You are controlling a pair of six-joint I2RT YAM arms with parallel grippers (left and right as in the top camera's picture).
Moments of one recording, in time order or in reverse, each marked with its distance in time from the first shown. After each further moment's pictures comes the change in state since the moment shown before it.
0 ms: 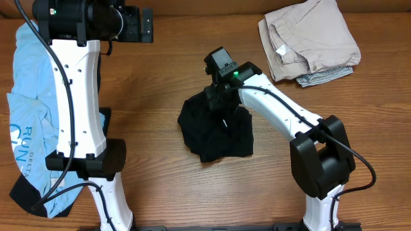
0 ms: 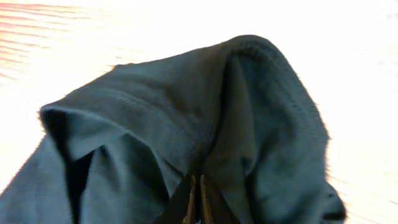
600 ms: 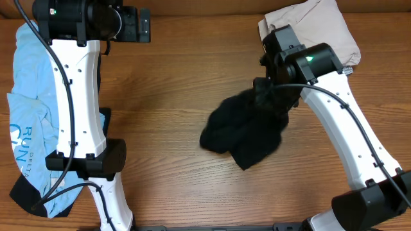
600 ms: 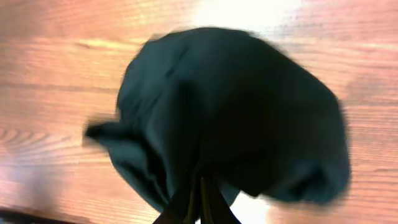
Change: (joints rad) left arm 0.000 0.000 0.000 0.000 -0.058 0.001; right arm -0.195 -0.325 0.084 -0.534 -0.096 0.052
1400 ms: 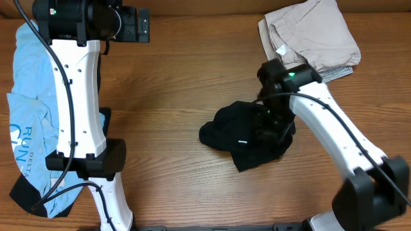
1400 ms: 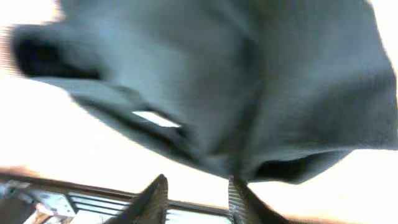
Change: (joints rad) left arm 0.000 0.000 0.000 0.000 -0.012 0.003; right arm 0.017 -0.034 -0.235 0.011 -0.092 -0.020
